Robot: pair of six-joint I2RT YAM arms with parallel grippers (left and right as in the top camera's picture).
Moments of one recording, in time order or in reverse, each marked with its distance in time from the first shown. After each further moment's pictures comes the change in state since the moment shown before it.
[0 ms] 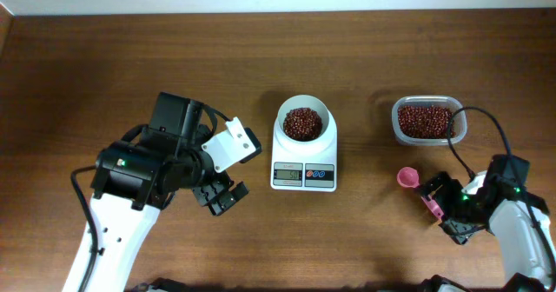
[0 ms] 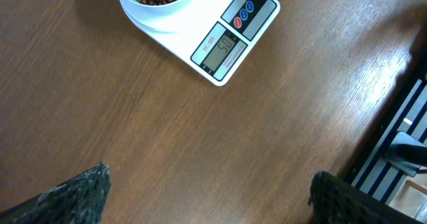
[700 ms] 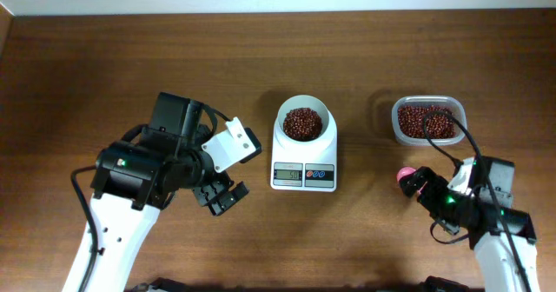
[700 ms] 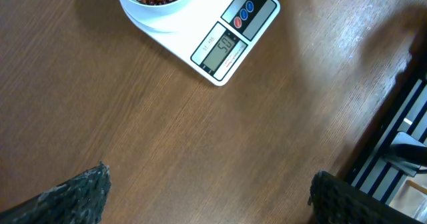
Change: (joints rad) left arm 0.000 0.000 0.000 0.000 0.000 0.000; right arm 0.178 -0.305 -0.034 0.015 -0.001 0.001
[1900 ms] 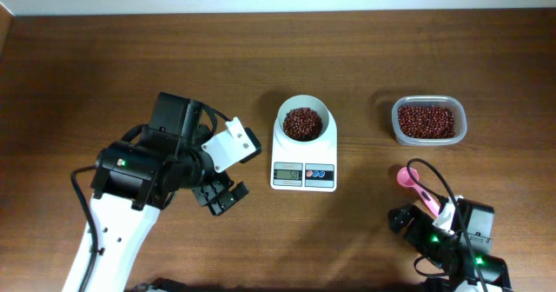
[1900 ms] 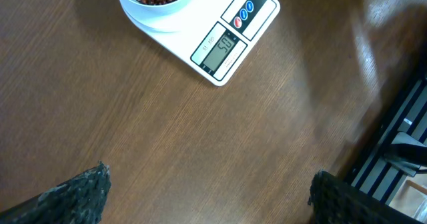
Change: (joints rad) left arm 0.000 0.000 0.000 0.000 0.000 0.000; right arm 0.001 -0.311 -0.327 0.010 -0.001 0.000
